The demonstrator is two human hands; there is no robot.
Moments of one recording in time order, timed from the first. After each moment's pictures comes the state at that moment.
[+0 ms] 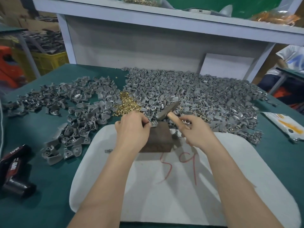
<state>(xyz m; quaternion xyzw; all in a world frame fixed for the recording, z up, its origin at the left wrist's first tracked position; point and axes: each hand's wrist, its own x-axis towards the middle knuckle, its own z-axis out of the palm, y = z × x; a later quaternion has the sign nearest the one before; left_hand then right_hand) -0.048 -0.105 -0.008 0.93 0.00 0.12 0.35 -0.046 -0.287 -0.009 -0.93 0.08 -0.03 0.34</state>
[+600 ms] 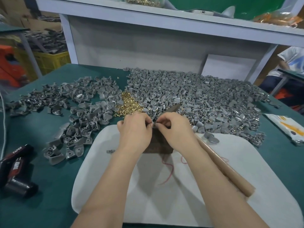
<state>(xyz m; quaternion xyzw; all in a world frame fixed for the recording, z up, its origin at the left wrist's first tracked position) -0.045 -0.107 -0.012 0.94 0.00 0.13 0.32 -0.043 -0.232 -0.013 -0.93 -0.06 -0.14 0.33</state>
